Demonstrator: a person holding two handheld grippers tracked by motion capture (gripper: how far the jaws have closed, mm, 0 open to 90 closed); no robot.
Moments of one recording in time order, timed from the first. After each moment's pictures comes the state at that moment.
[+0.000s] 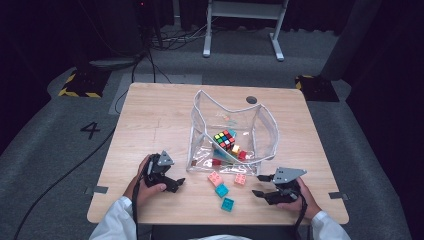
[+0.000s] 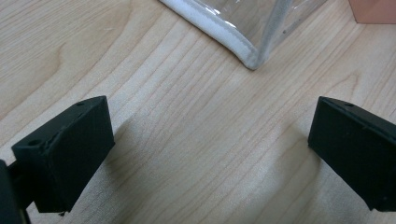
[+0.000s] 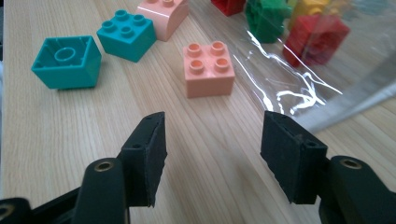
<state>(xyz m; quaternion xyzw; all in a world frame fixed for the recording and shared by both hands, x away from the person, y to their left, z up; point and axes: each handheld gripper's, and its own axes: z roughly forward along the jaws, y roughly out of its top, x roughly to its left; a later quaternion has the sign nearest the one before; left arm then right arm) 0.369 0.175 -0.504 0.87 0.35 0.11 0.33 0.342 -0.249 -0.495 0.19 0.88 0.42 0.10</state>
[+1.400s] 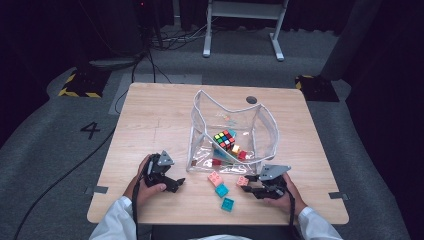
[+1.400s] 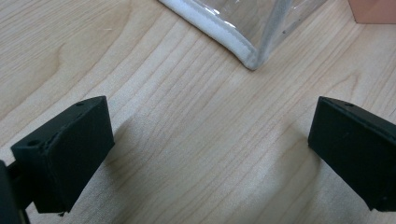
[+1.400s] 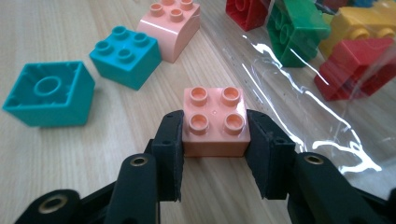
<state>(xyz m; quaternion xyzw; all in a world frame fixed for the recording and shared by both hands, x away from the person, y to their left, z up) 0.370 0.175 -0.504 0.87 0.35 0.11 0.33 0.351 -0.220 -0.500 0.20 0.89 0.41 0.08</state>
